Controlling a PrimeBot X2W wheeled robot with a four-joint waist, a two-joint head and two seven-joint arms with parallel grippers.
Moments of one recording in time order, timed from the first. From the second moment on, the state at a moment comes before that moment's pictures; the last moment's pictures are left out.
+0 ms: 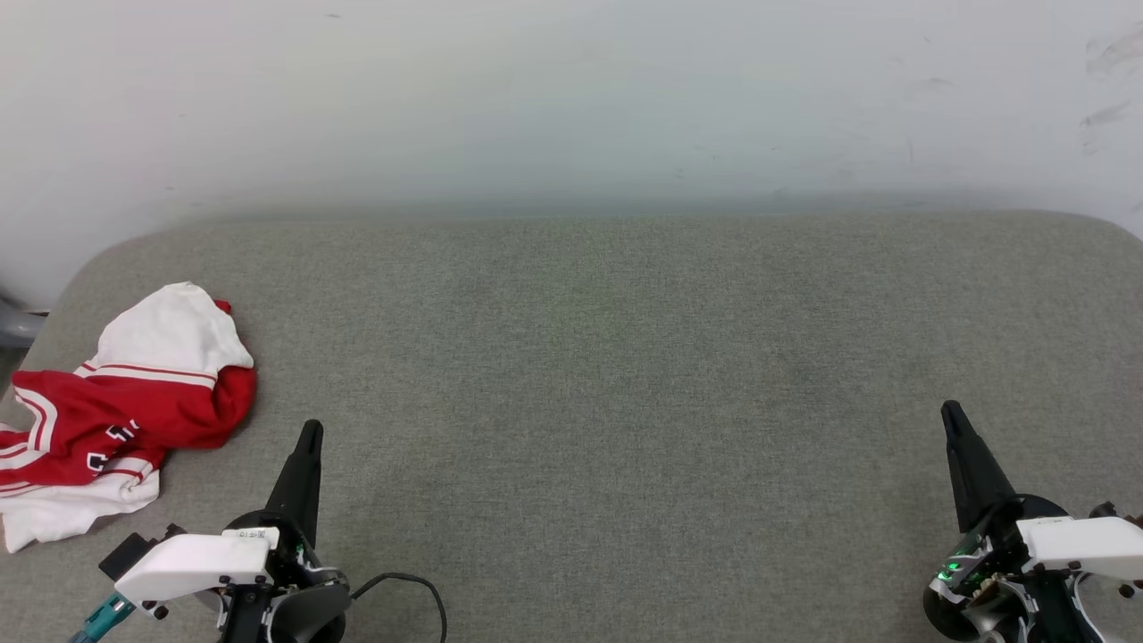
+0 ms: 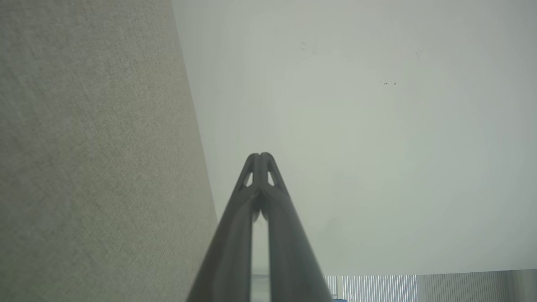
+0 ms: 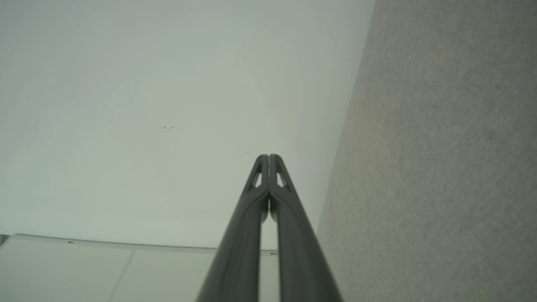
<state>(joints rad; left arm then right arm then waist) -0.11 0.05 0.11 0.25 -1.61 -0.13 0.11 -0.10 -0.05 -0.11 0.25 1.62 0.13 0.12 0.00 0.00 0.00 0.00</state>
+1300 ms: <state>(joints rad) -0.05 0.05 0.08 0.14 -1.14 -0.02 -0.01 -0.03 -0.05 -0.11 0.13 1.11 0.13 -0.01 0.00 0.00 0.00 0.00</state>
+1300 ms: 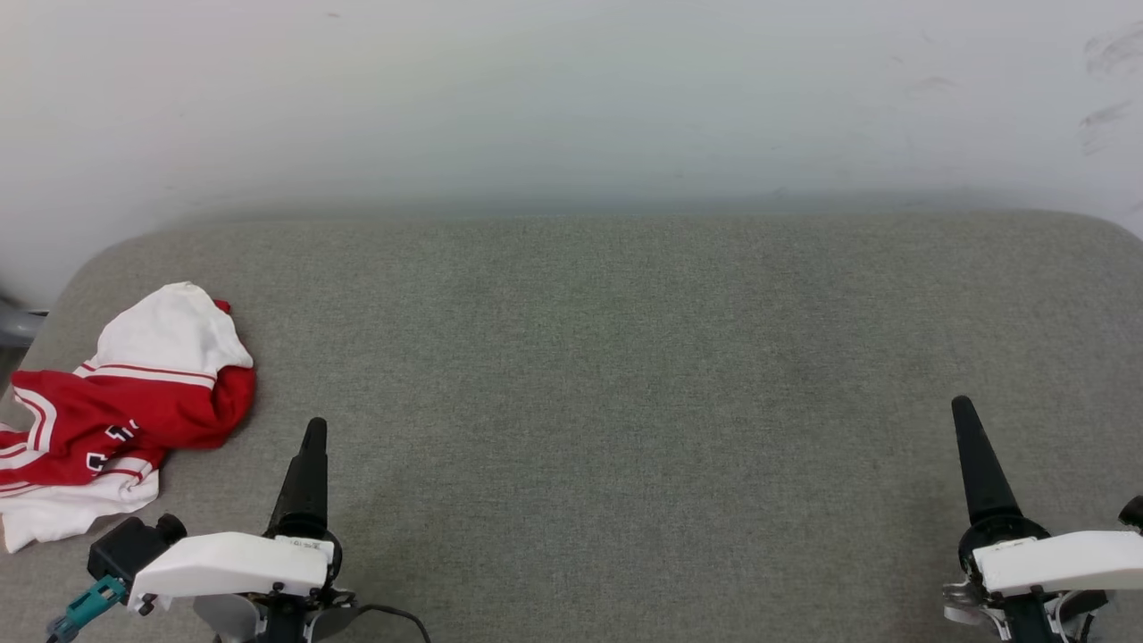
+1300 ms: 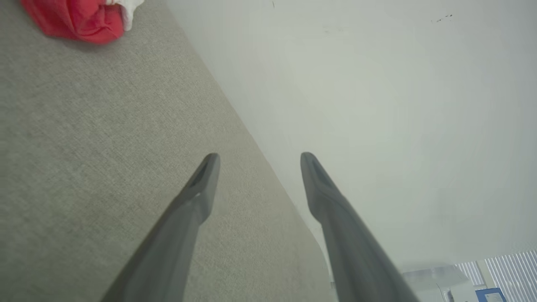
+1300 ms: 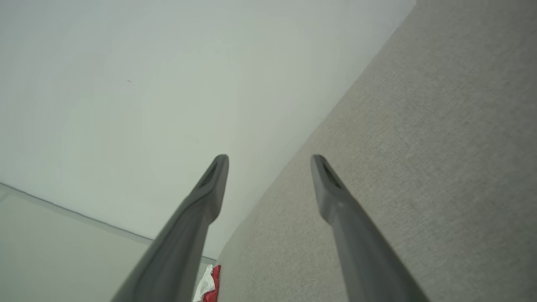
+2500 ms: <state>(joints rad) -0.01 0.08 -0.02 0.07 -0.58 0.07 -0.13 0.02 -0.05 -0.05 0.07 0.49 0.13 -0.12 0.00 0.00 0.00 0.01</state>
